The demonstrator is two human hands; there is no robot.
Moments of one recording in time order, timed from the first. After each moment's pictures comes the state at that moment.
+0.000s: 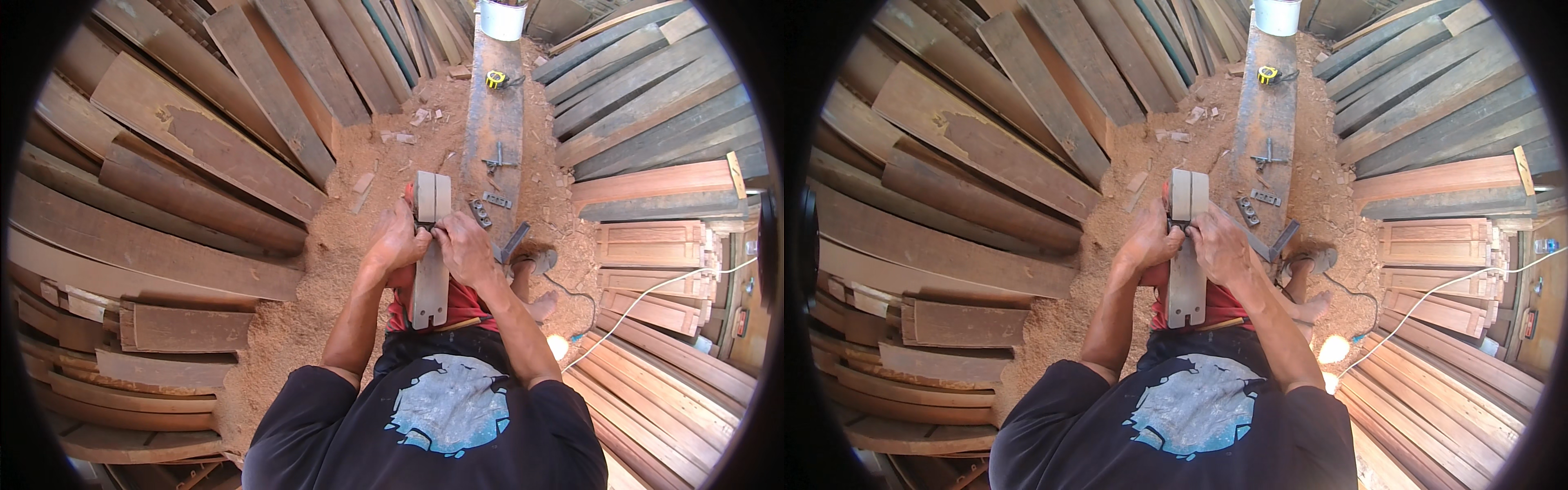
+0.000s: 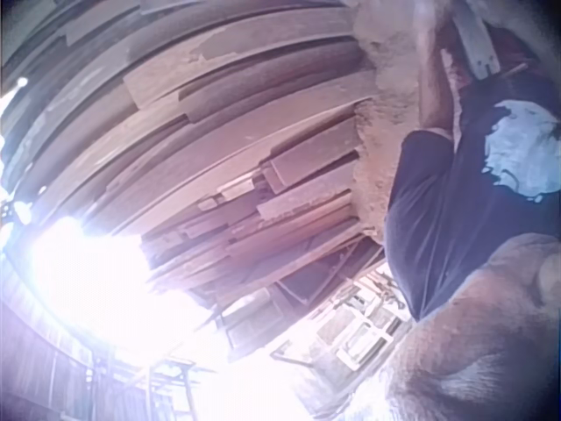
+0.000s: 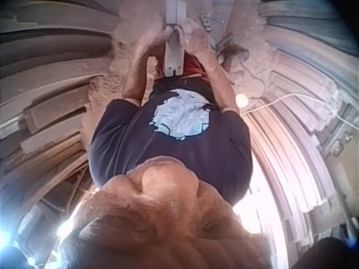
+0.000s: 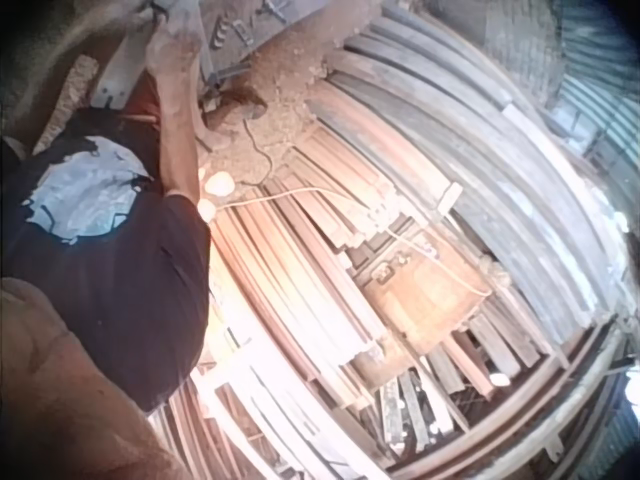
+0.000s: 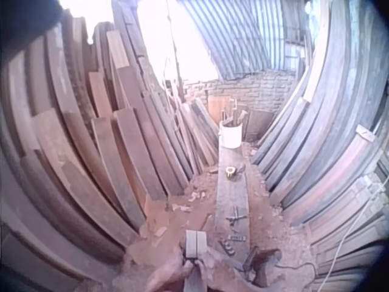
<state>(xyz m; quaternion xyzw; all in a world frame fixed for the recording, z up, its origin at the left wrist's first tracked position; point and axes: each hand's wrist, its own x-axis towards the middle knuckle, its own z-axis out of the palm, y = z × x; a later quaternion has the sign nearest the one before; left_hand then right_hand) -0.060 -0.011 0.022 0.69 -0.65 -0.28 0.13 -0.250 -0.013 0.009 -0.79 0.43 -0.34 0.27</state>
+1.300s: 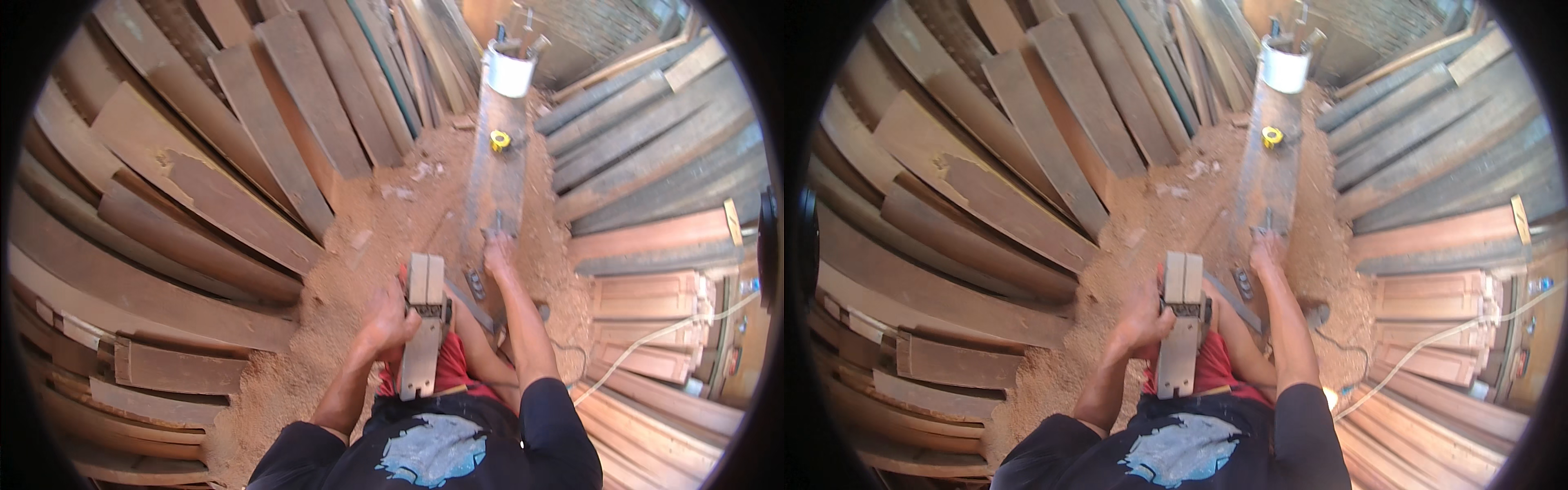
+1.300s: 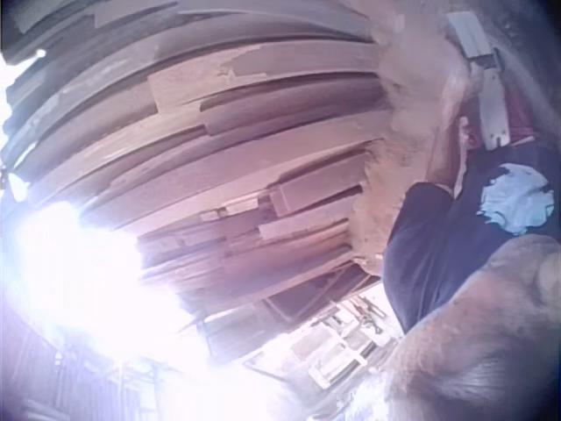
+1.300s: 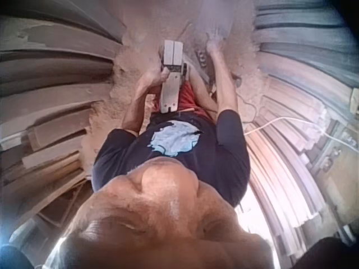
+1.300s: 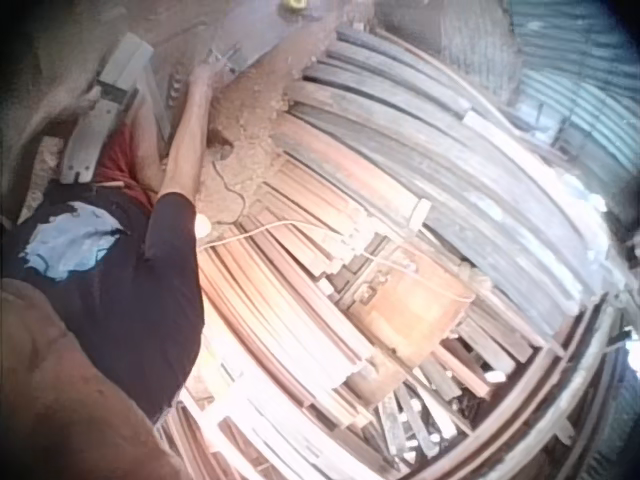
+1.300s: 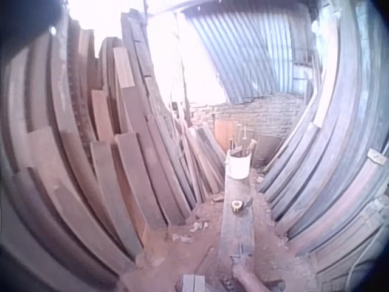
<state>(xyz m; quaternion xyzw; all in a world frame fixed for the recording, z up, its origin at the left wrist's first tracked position) -0.056 -0.017 0.024 0.69 -0.63 -0.32 0.16 -0.336 -0.209 -0.200 -0.69 0.69 -0.12 0.18</state>
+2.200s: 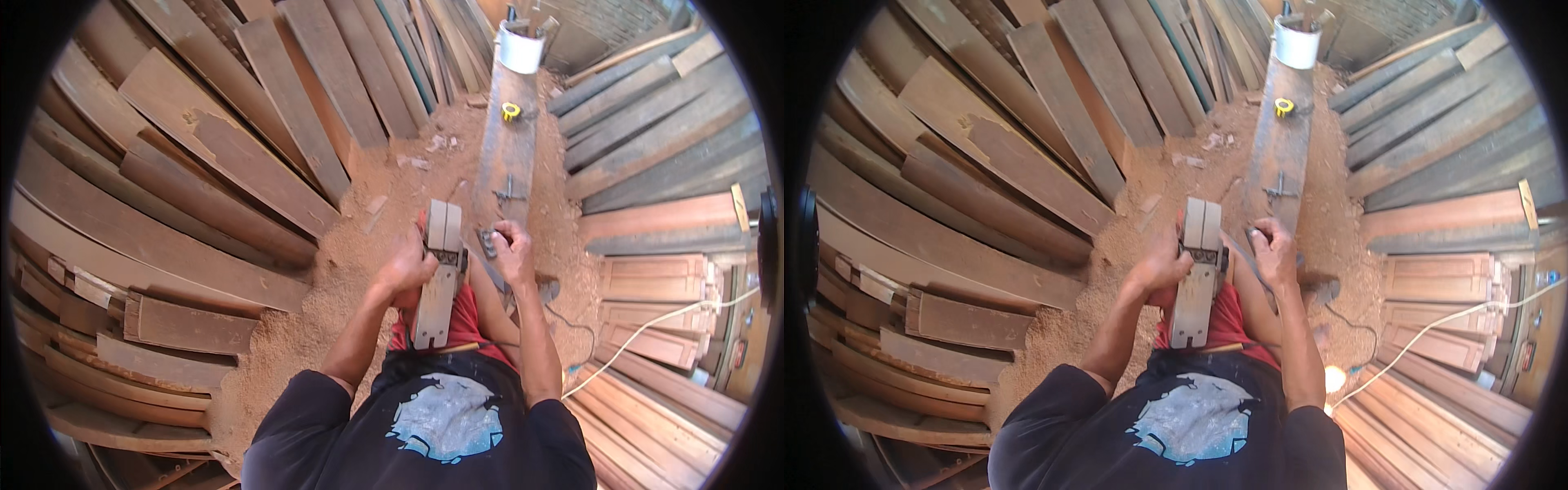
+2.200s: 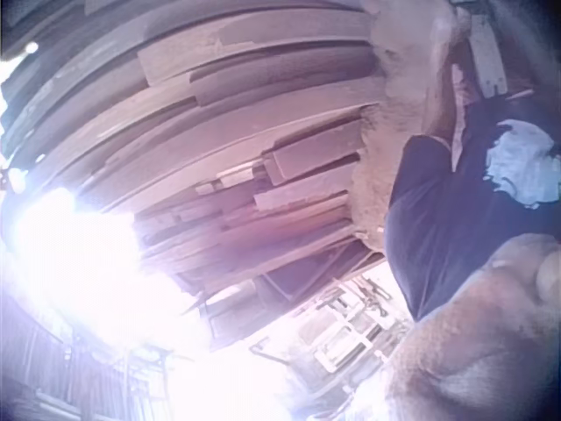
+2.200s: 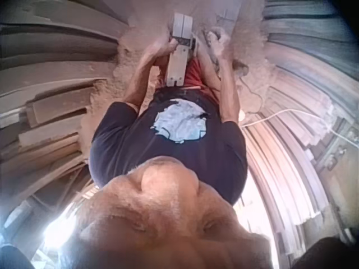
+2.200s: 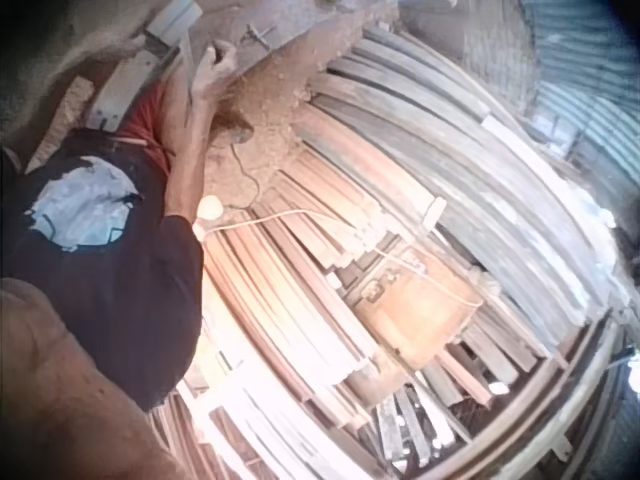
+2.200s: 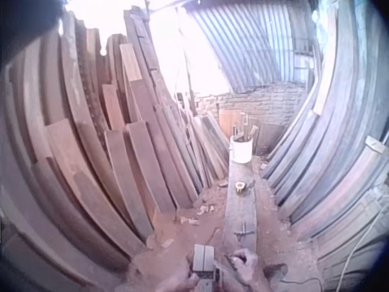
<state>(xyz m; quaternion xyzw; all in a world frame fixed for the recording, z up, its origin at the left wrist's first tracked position) -0.054 -0.013 -0.003 0.68 -0.63 -0.34 0.18 -0.321 -0.064 -0.043 -0.61 0.54 -0.41 0.39</state>
